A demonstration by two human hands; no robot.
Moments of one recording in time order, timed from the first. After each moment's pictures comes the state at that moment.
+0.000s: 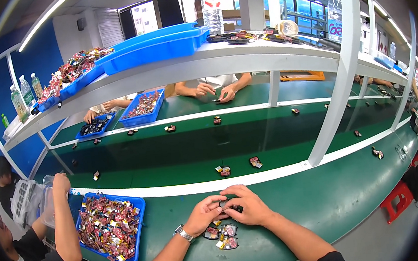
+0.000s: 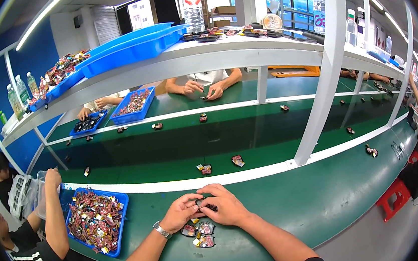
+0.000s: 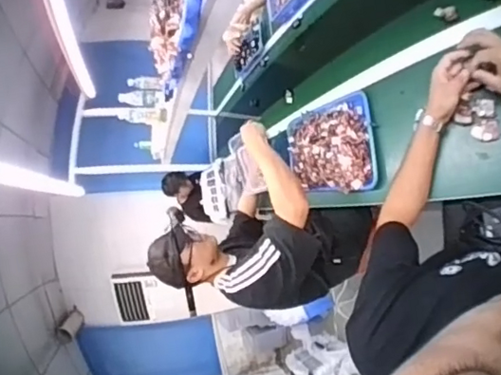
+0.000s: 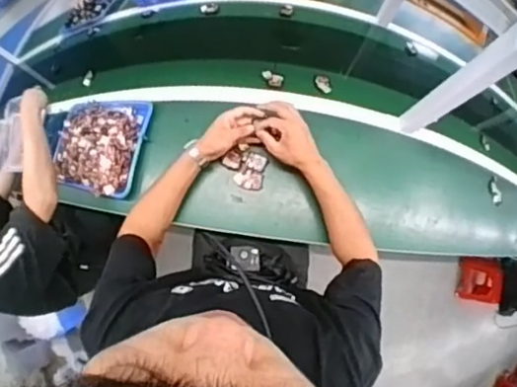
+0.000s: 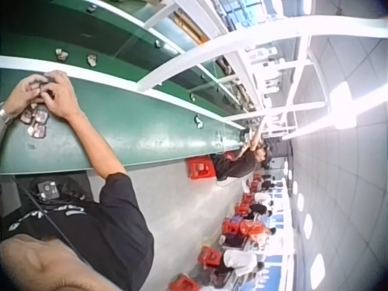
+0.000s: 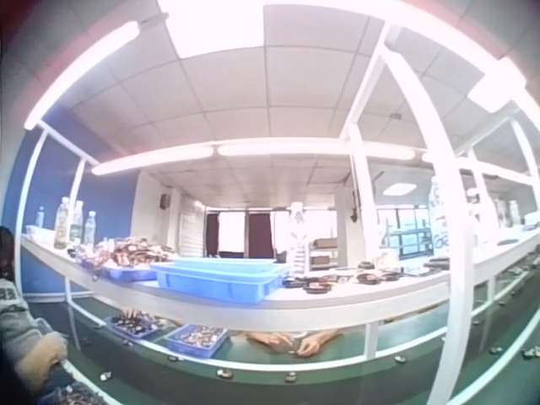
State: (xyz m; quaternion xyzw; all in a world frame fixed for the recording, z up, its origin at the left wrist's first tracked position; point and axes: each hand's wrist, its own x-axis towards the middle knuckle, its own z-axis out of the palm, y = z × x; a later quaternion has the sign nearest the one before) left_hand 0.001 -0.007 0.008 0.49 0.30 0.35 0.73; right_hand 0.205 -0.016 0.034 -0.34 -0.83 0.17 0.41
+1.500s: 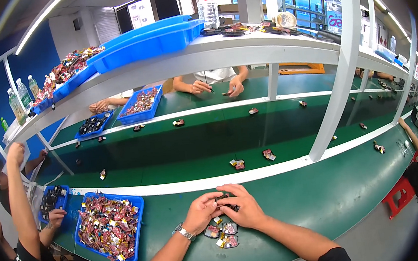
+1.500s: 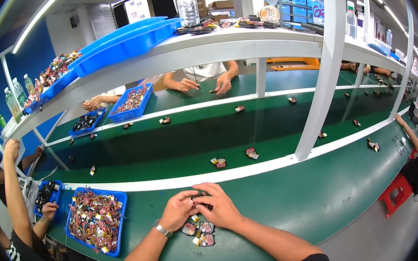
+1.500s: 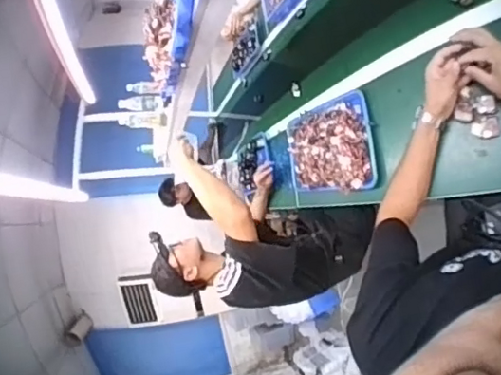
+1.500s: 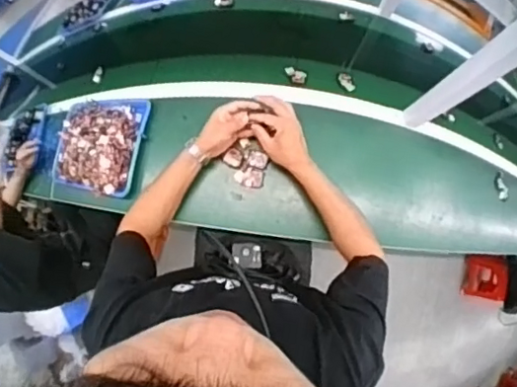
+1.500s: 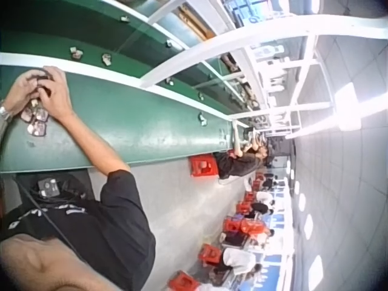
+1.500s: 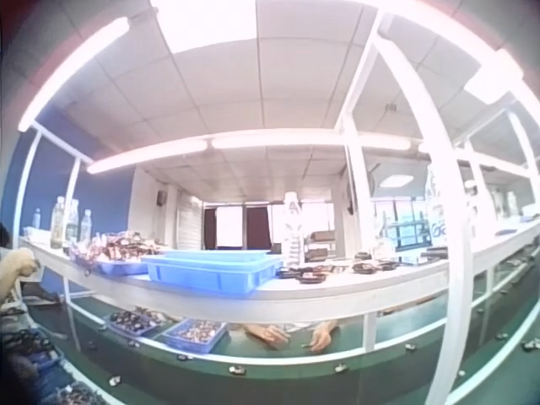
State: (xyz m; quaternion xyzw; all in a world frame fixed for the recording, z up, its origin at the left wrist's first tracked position) left_hand 0.001 -0.003 -0.005 0.43 0.28 0.43 0.74; right_hand 0.189 -0.022 0.023 -0.38 -0.78 0.20 0.45
